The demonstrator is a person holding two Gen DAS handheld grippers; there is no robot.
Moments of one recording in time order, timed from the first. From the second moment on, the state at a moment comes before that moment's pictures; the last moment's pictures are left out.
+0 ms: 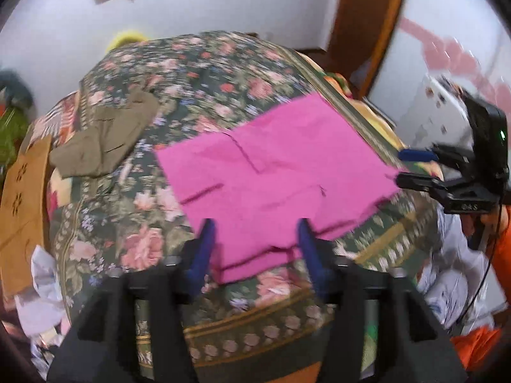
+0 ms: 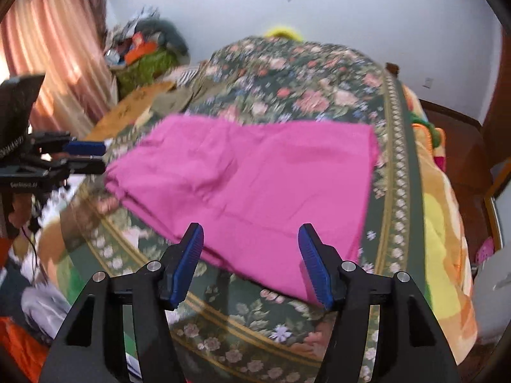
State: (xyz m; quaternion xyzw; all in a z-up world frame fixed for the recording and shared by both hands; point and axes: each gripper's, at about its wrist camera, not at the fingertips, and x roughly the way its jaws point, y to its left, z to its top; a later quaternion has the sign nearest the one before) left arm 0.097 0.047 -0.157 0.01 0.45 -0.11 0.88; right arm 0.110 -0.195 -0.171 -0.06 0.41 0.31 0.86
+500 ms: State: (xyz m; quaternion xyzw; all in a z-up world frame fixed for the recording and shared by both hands) left arm 0.111 0.046 -0.196 -0.02 0.49 -0.05 0.87; right arm 0.125 -0.208 -0.228 -0.03 0.47 0.26 0.84
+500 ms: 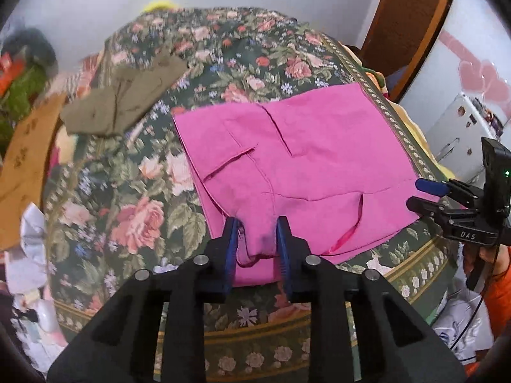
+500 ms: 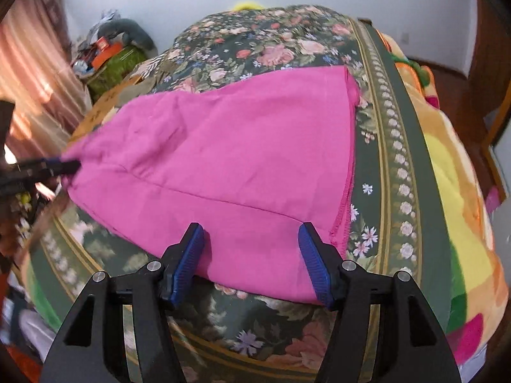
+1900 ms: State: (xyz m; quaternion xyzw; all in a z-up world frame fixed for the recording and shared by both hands) left arm 0.243 0.116 -0.240 -0.13 0.52 -0.05 0.84; right arm 0.324 -0.232 -0.235 0.01 0.48 0.21 0.85
